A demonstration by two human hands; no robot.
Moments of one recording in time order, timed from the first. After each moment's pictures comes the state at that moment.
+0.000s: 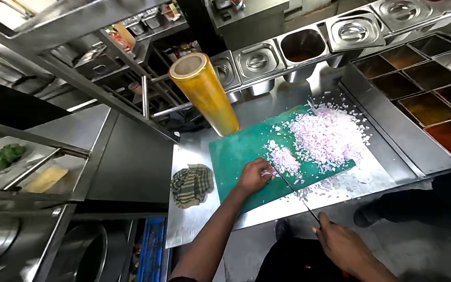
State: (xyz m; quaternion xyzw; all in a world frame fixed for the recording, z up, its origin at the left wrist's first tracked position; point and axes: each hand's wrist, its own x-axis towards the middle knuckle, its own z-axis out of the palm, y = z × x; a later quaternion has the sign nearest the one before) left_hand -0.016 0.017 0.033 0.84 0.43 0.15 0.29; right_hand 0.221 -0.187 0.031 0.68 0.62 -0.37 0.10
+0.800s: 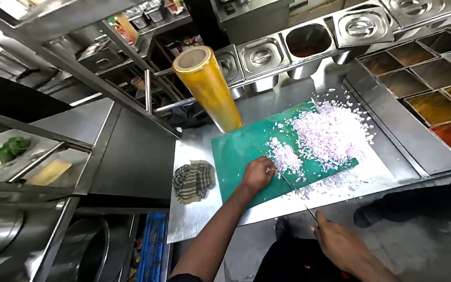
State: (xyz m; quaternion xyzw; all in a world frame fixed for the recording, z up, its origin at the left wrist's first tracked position) left_hand -0.007 0.010 0.036 0.85 0.46 0.11 0.22; right_hand 0.211 -0.182 0.046 0.67 0.63 -0.37 0.11
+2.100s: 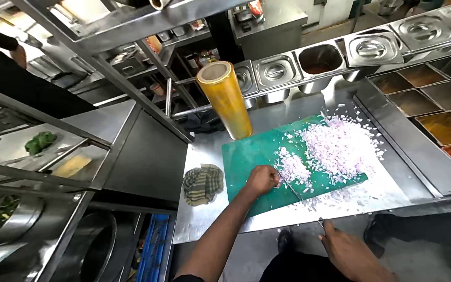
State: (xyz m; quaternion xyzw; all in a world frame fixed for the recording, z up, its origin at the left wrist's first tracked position) left_hand -0.009 0.022 0.066 0.79 0.52 -0.03 0.31; right_hand 0.218 -0.172 0.047 0.67 0.64 -0.35 0.15
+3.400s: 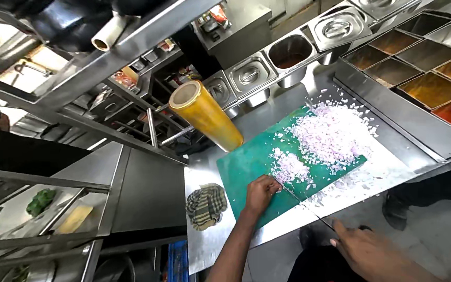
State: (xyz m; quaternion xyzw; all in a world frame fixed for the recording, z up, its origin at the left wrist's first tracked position) left_hand -0.033 0.004 0.024 0.85 0.46 0.17 0.21; right_hand 0.216 -0.180 0.064 0.63 0.66 -0.39 0.09
